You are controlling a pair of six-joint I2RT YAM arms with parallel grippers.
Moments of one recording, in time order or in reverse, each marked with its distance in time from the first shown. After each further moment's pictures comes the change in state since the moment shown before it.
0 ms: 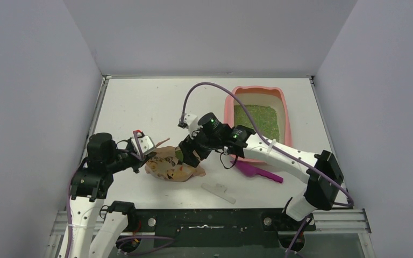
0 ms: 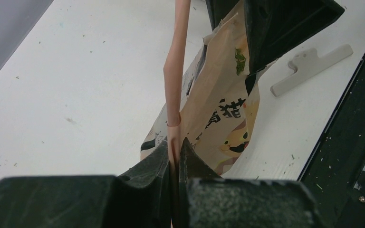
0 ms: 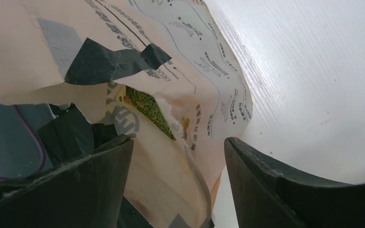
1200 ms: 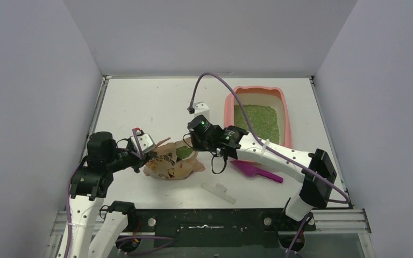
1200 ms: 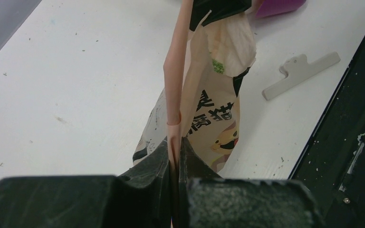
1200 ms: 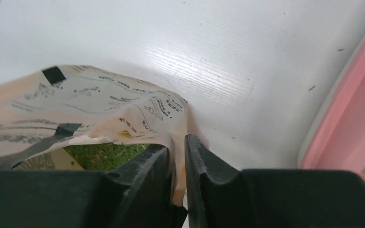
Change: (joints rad) left arm -0.005 0.009 0.017 -0.014 0.013 -0.032; right arm 0.093 0.055 0.103 -0.100 0.629 0.365
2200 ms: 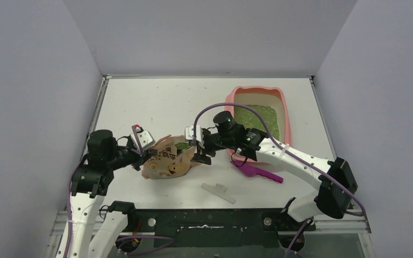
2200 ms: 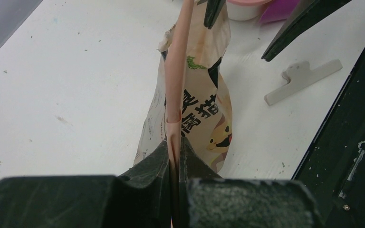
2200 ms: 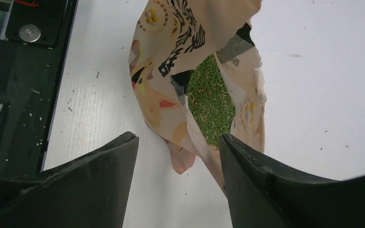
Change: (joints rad) left arm -0.001 0.024 0.000 0.040 -0.008 -0.046; right arm -0.157 -0.210 -0.287 0.304 -0.897 -1.023
